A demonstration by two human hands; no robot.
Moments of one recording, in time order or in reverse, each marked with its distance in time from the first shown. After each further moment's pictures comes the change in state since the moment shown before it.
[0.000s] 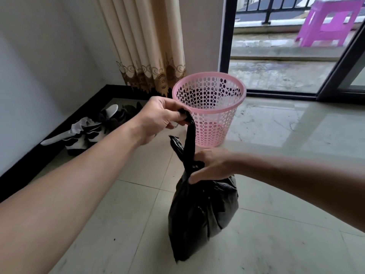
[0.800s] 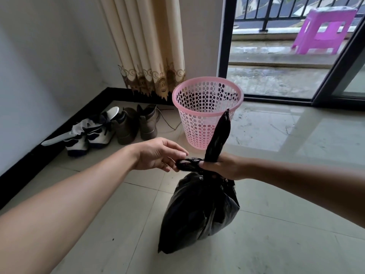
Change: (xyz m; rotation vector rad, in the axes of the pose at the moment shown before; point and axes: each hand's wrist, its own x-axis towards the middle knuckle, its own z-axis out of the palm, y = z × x) left_hand -0.024 -0.056 -0.003 -0.079 -0.410 -0.438; right_hand -0.019 0.023 0.013 0.454 0.084 -0.019
